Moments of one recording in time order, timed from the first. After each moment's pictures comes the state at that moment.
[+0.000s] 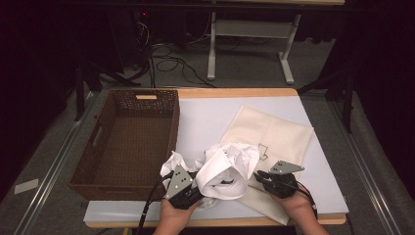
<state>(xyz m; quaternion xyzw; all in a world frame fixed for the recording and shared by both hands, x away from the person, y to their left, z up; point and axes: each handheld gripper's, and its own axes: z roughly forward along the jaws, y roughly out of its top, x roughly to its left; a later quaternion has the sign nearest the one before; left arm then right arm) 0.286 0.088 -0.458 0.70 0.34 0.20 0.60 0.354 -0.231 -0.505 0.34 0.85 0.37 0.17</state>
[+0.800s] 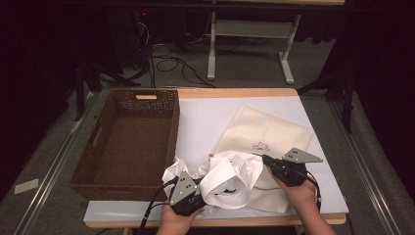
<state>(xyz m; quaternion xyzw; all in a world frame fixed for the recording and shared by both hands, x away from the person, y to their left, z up) 0.275 0.079 -0.467 0.74 0.33 0.17 0.57 0.369 -0.247 -0.465 0.36 0.78 0.46 0.20</state>
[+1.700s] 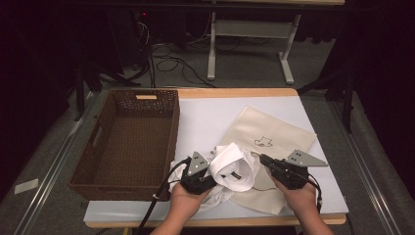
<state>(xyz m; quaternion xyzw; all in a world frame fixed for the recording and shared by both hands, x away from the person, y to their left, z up) 0.336 0.054 -0.475 0.76 0.39 0.14 0.51 0.354 -0.240 -0.452 0.34 0.77 0.50 0.20</state>
